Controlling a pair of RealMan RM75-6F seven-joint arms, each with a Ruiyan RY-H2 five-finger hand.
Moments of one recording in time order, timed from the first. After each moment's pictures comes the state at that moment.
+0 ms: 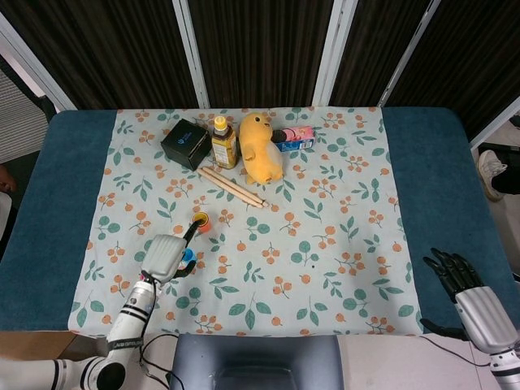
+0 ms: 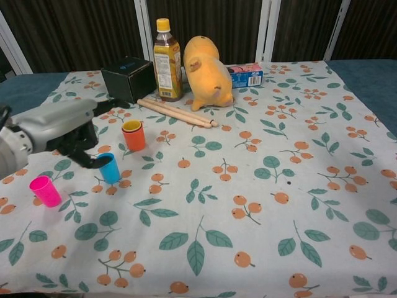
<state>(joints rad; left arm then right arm) -0.66 -1.52 -0.10 -1.74 0.99 1.21 0.57 0.05 -0.99 -0.09 -1.61 -1.77 1.55 0.20</state>
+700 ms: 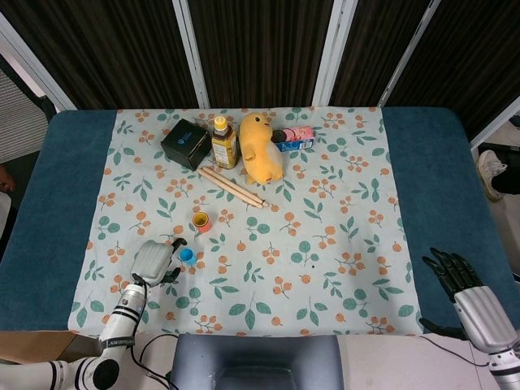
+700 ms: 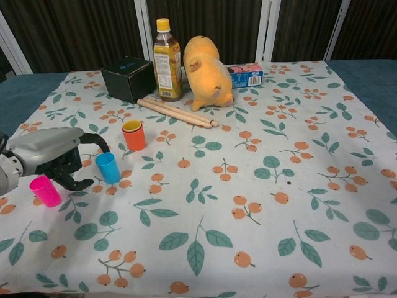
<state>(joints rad) -0.62 -1.56 -0.09 -1.59 0.95 1.12 0.52 0.05 -1.00 -0.09 -1.62 -1.77 1.55 0.19</state>
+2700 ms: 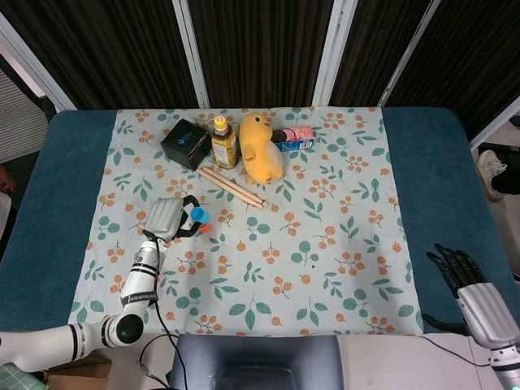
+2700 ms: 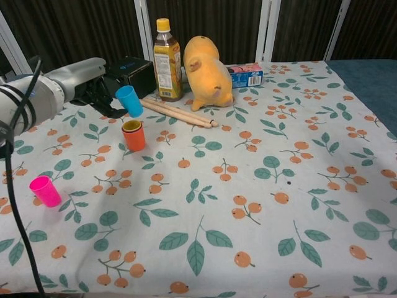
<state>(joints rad) -0.80 -1.59 -0.36 -1.53 0.74 1.05 0.47 0.05 -0.99 -0.08 -1.62 -1.73 1.54 0.20</state>
